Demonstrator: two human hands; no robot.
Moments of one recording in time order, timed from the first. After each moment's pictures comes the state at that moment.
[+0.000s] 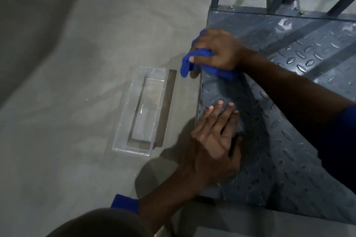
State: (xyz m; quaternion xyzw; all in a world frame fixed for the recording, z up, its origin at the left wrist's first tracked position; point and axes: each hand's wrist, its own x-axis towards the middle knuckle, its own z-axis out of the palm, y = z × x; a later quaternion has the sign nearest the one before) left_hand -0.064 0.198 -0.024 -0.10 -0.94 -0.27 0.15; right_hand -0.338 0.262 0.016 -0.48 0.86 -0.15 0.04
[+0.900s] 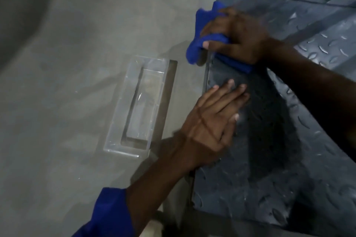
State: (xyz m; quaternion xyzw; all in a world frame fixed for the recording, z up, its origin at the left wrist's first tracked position) left_hand -0.115 0.166 -0.030 -0.16 -0.90 -0.38 0.14; right_hand -0.353 0.278 0.006 -0.49 0.86 -0.12 0.03
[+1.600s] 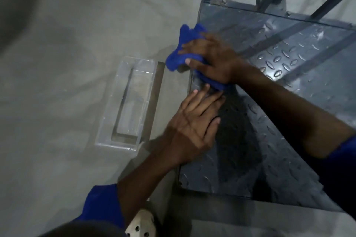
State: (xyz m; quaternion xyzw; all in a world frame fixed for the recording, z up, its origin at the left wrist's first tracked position) left_hand -0.094 0.167 -0.028 -0.17 -0.92 -0.32 0.13; right_hand -0.290 0.274 0.017 -0.48 0.87 -0.14 0.07
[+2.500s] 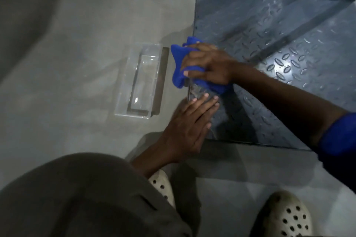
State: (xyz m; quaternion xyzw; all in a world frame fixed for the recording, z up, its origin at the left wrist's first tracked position) left_hand 0.010 0.154 -0.034 -0.26 -0.92 -0.27 0.10; right_hand -0.190 0.291 0.019 -0.56 0.82 -0.12 0.03
